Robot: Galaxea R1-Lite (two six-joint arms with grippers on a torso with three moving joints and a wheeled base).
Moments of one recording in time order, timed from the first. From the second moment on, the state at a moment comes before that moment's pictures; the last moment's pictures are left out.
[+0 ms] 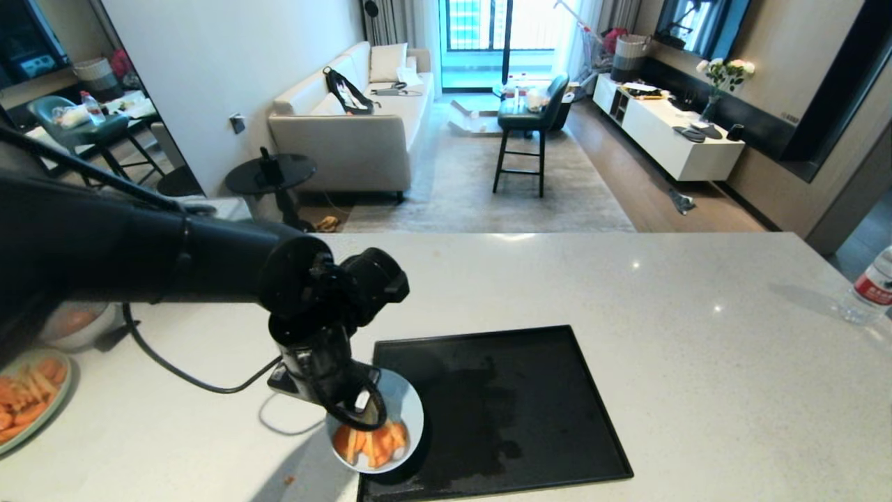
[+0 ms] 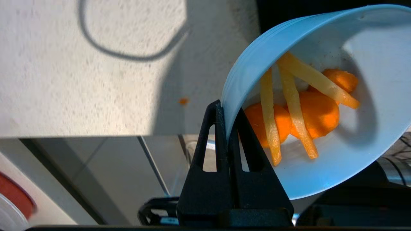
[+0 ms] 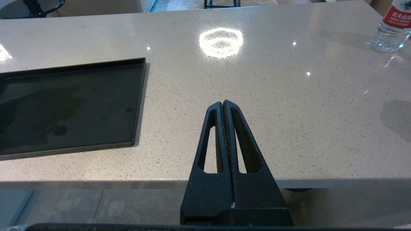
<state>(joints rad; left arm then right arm) -0.58 1.98 -1.35 0.80 0.26 -0.35 0.00 0.00 0.00 0.00 0.00 0.03</state>
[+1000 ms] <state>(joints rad) -0.07 1.66 -1.27 0.97 0.12 -0.43 0.00 0.00 0.00 0.00 0.00 0.03</state>
